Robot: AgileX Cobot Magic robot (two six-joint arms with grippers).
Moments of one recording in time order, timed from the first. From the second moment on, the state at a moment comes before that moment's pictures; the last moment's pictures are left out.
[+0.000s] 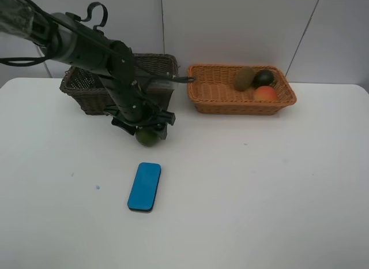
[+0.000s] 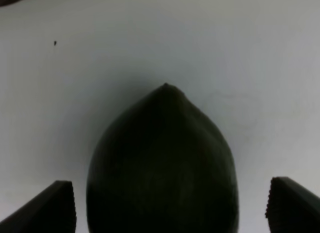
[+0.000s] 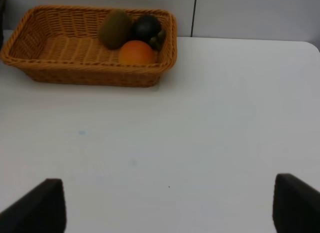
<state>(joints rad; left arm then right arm) -0.51 2.12 -1.32 -0.09 0.51 -0.13 -0.05 0.00 -0.52 0.01 1.06 -0.07</state>
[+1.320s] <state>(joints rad) -0.52 2.09 -1.32 -0.09 0.56 -0.06 -0.05 0.00 -0.52 0.01 1.06 -0.07</state>
